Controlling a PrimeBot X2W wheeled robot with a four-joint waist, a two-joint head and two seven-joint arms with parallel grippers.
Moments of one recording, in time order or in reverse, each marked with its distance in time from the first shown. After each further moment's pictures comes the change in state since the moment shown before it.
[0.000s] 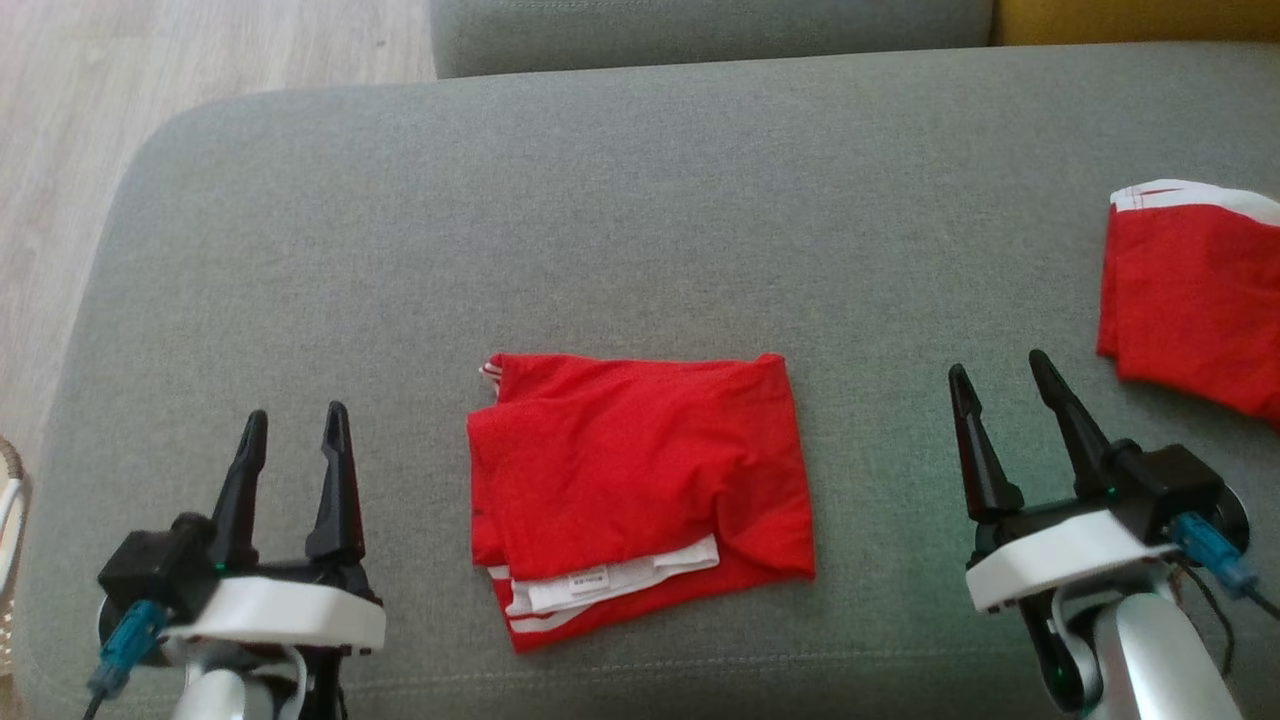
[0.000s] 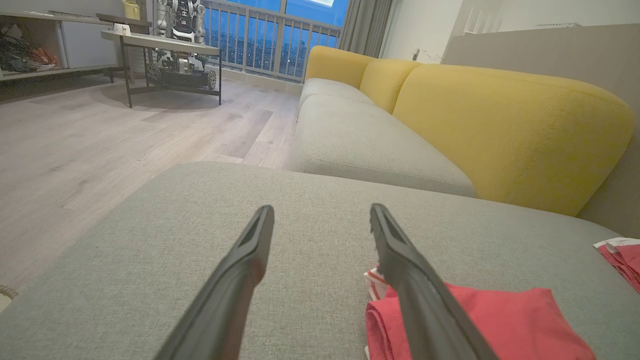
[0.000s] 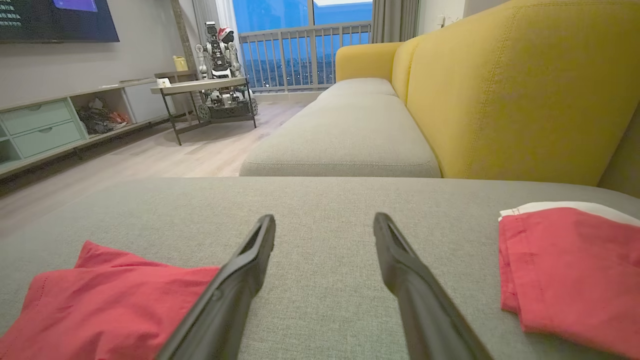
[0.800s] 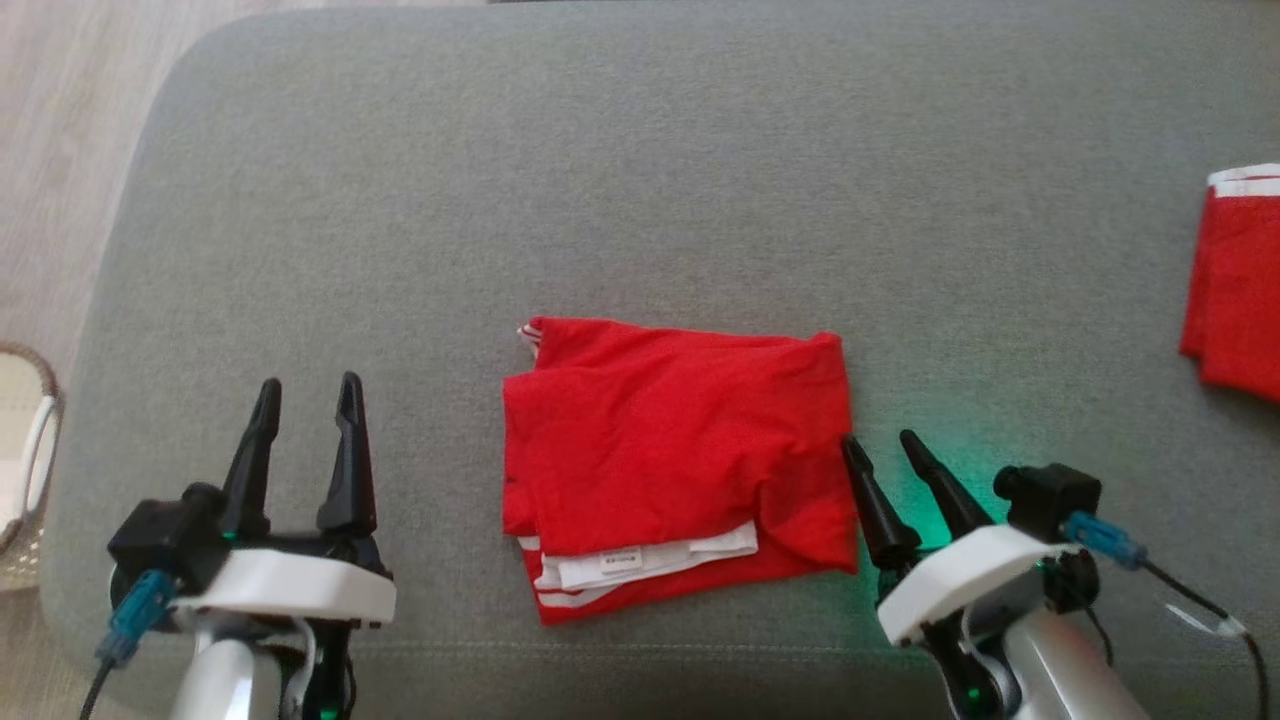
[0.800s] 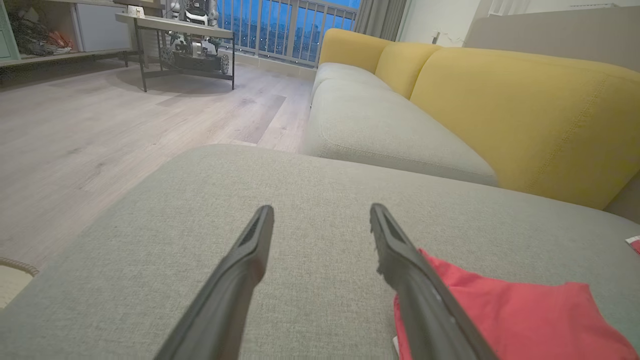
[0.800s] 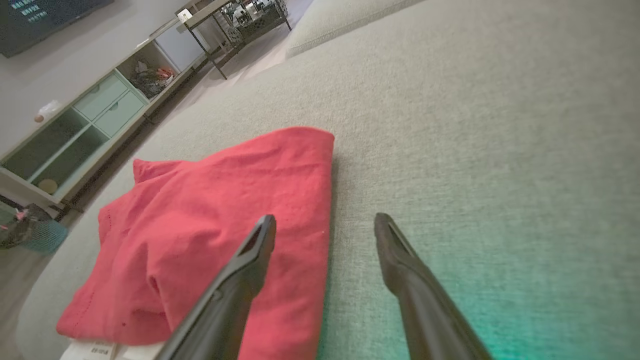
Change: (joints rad) left arm -0.051 0.000 -0.015 0.015 0.000 -0.018 0.000; right arm -0.065 0.000 0.203 0.272 0.320 0.000 0.044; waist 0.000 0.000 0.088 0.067
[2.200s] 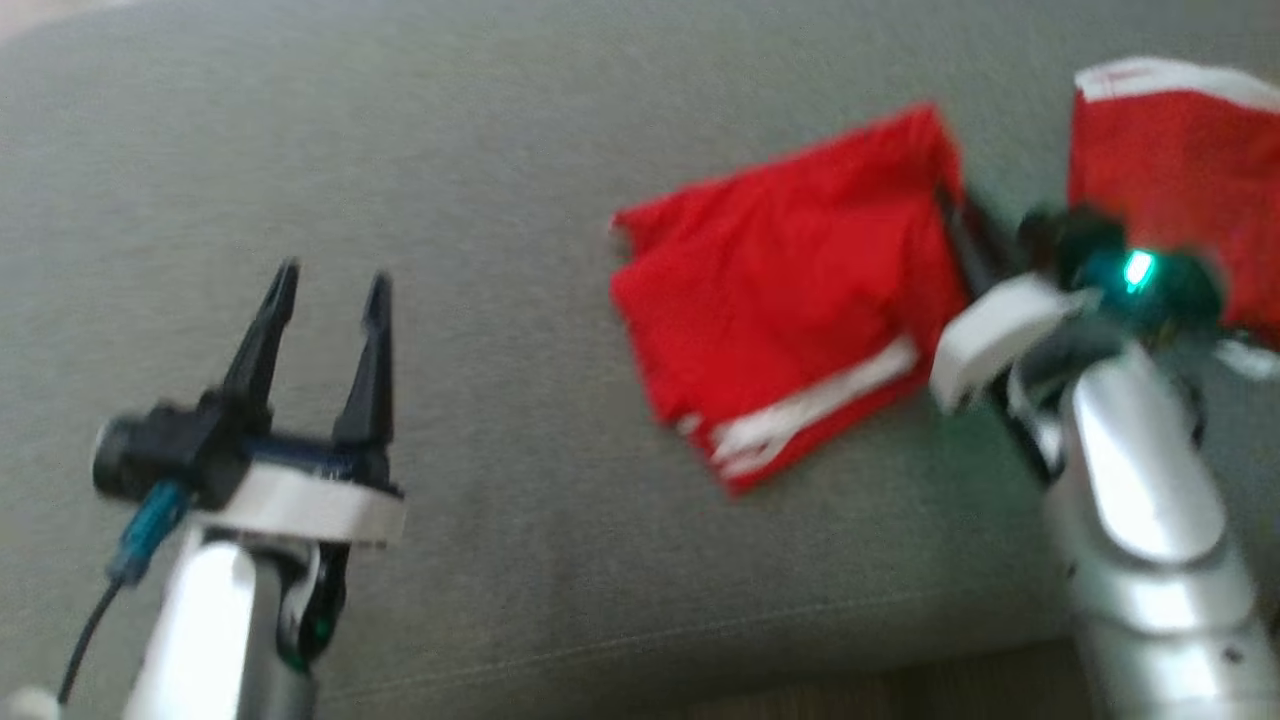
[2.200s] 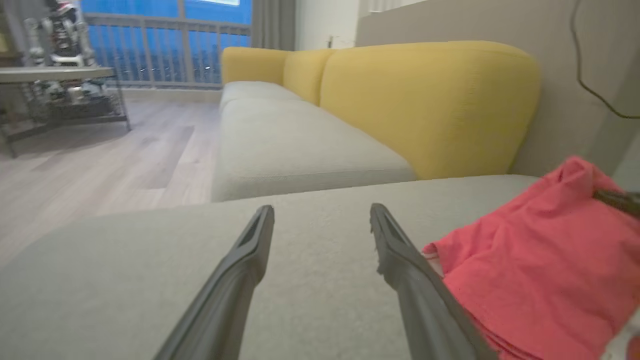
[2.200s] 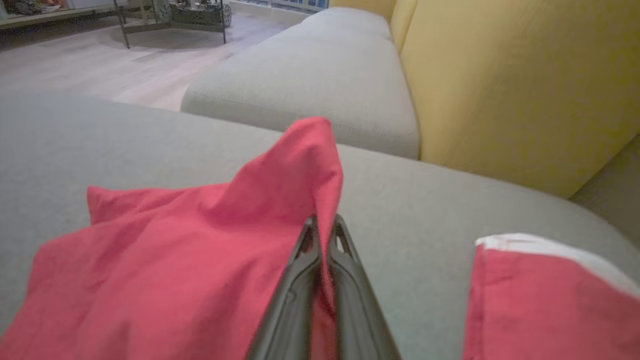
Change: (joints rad) left arm -0.144 0.077 -0.095 -0.053 0.084 -0.010 0.000; right arm -0.384 -0.005 -0.171 -0.010 -0.523 0.000 0.137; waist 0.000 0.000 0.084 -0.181
